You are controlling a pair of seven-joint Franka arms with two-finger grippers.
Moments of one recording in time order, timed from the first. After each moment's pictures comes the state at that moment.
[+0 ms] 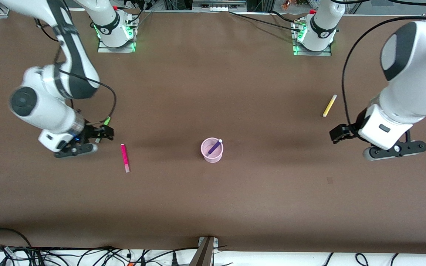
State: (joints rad) left arm -0.26 0.38 0.13 -1.26 -0.02 1.62 -0.23; right arm 0.15 0.39 0.02 -1.87 0.04 2.29 -0.08
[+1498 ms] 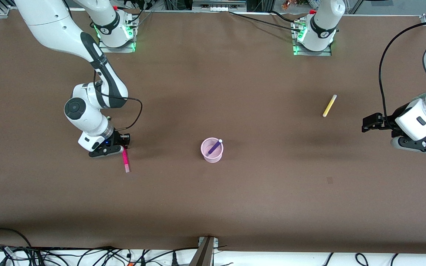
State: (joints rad) left arm -0.09 0.26 0.11 -1.51 -0.05 1.72 0.17; right arm 0.17 0.53 0.02 -2.06 0.04 2.70 -0.08
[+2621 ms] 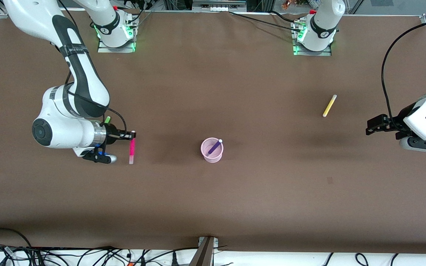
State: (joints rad) left arm 0.04 0.25 -0.02 -1.52 -0.05 1.77 0.13; right arm 0.20 0.51 0.03 -1.60 0.42 1.86 0.33
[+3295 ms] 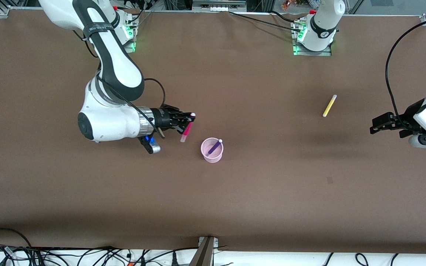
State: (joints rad) left arm 0.14 0.23 -0.11 -1.52 -0.05 1.77 0.12; right arm 0.41 0.60 0.04 -1.40 0.89 1.86 0.95
